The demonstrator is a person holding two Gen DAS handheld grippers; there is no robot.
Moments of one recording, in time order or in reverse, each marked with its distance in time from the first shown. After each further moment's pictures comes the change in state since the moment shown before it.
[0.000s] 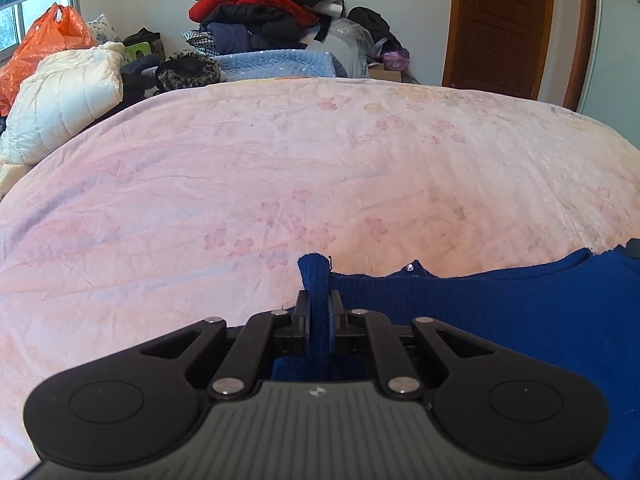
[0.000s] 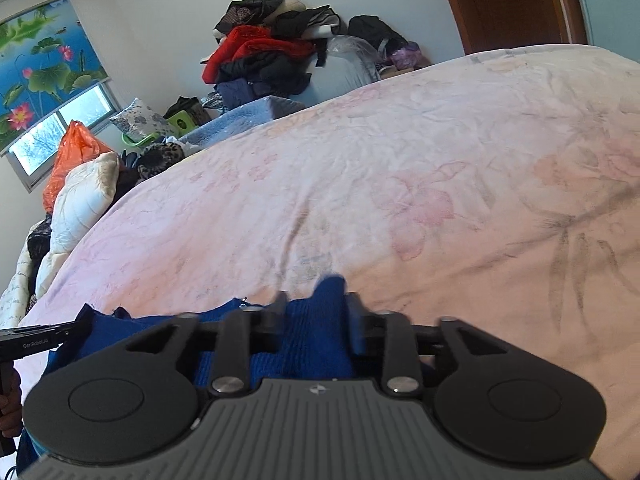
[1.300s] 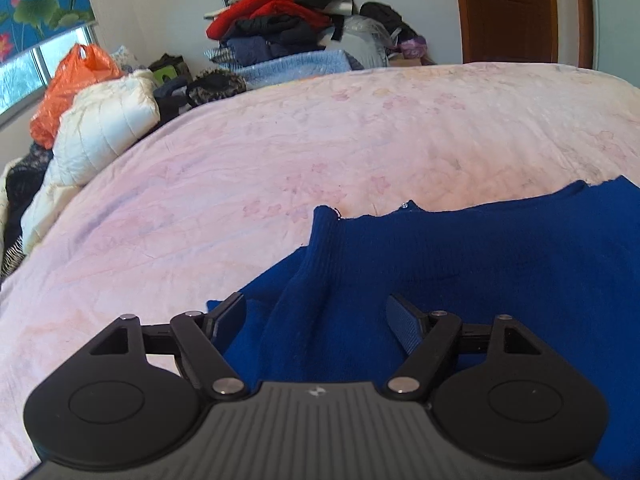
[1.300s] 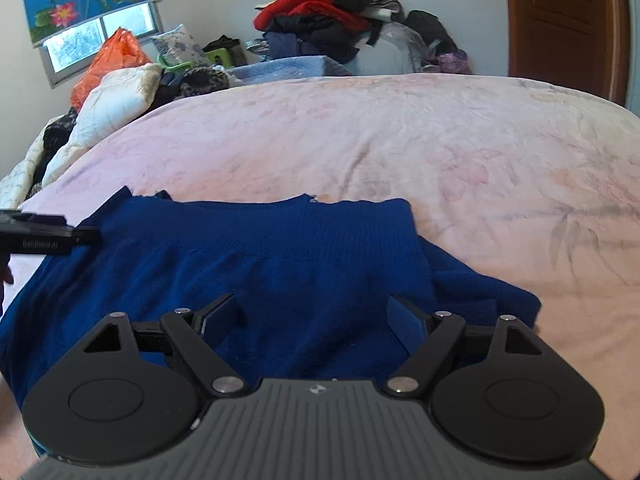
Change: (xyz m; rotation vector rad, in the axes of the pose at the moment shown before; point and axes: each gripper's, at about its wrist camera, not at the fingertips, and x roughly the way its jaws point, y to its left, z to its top) left arm -0.055 -0.027 -0.042 0.115 -0.030 0.158; right arm -0.053 0.053 -0.050 -0.254 0.091 -0.003
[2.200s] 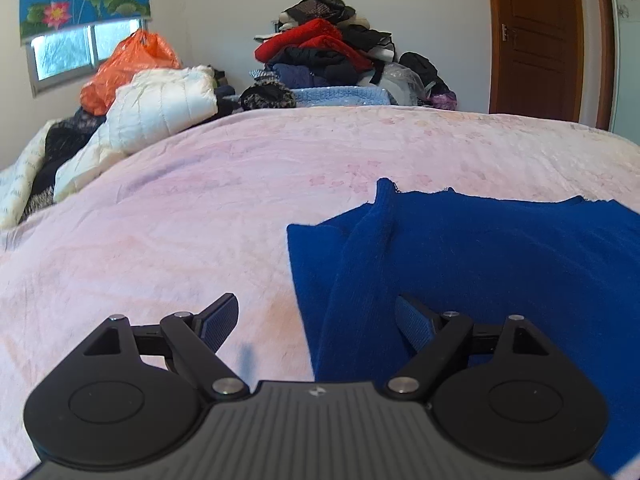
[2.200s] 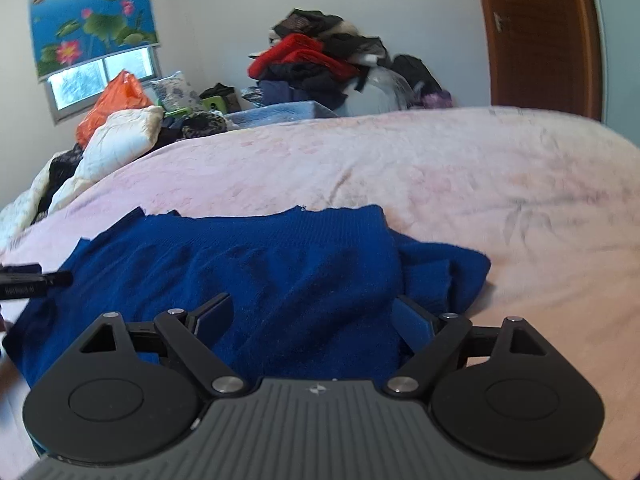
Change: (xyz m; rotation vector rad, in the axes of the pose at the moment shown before) left arm -0.046 0.049 -0.079 -0.201 -0.112 0.001; right arm -0.041 -0.006 -0.045 -0.008 -0.163 -0.001
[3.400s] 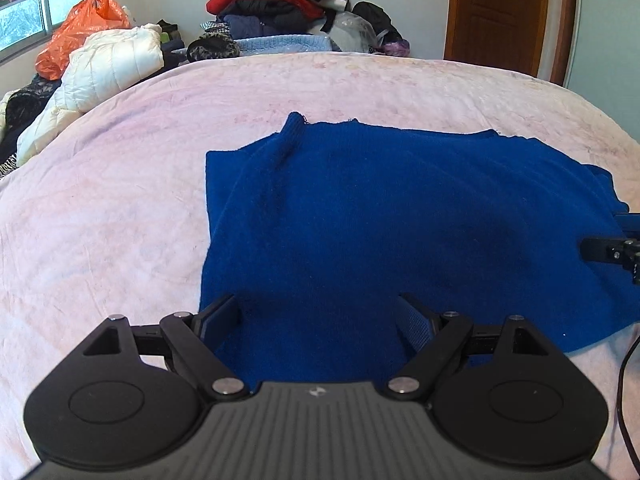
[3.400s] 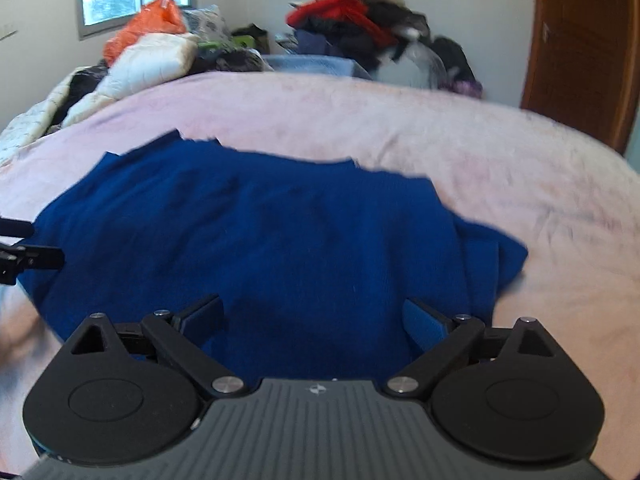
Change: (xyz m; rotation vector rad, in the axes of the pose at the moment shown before) left arm -0.046 -0.048 -0.026 0.054 0.167 -0.125; right arm -0.008 0.053 -0.006 -0.155 0.162 -0.044
